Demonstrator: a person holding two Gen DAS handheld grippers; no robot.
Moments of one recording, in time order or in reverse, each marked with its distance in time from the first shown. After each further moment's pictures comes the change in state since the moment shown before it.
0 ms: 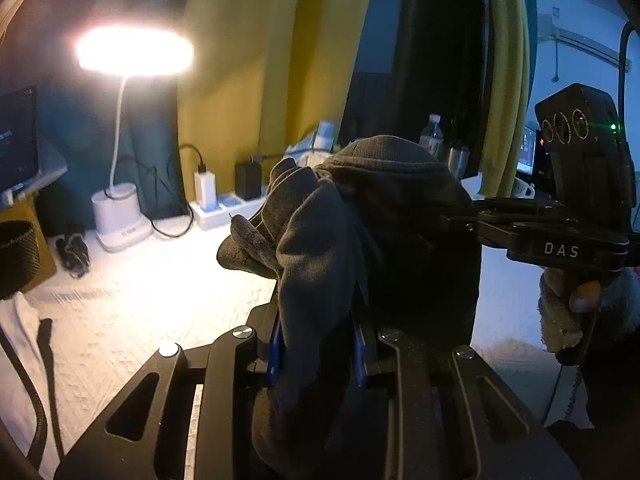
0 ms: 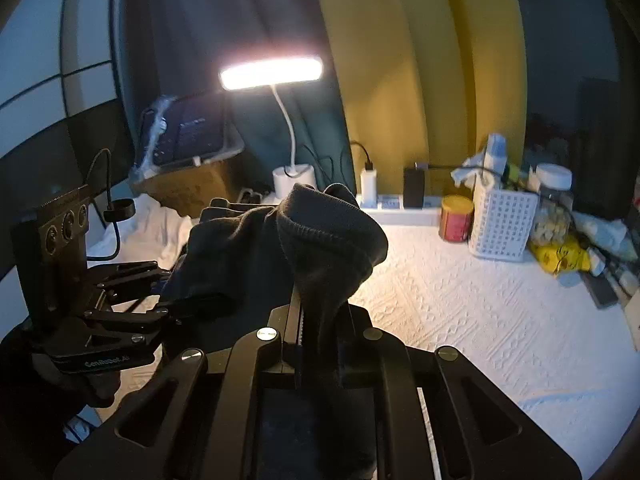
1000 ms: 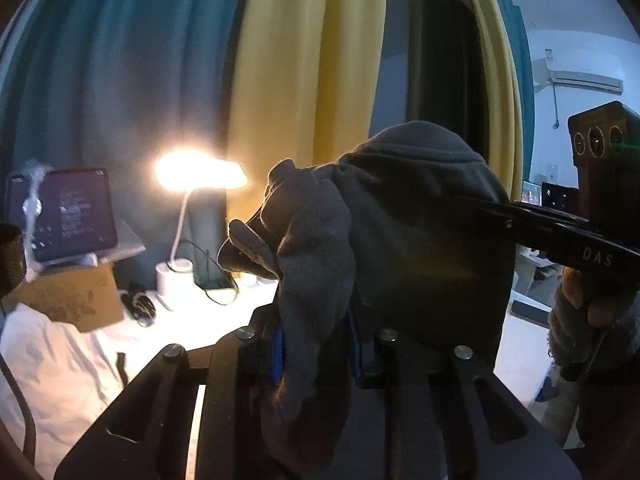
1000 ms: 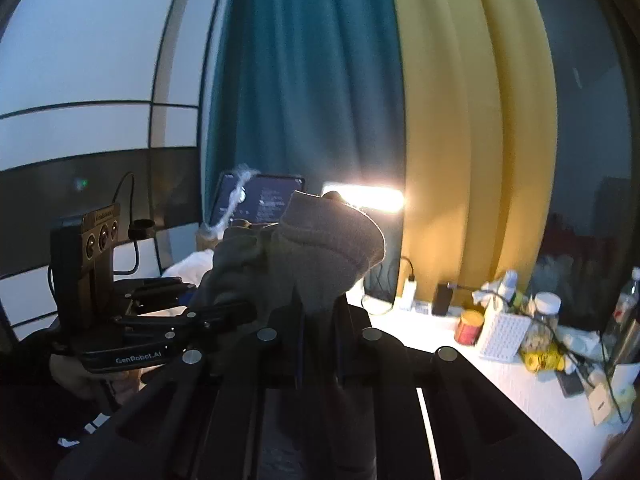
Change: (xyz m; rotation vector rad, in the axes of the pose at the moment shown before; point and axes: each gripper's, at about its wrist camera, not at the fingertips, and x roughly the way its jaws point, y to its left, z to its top) left arm -0.121 0.001 0.015 0.004 -0.272 0.103; right arm -0.113 0.101 0.046 -0.215 -0.280 0.059
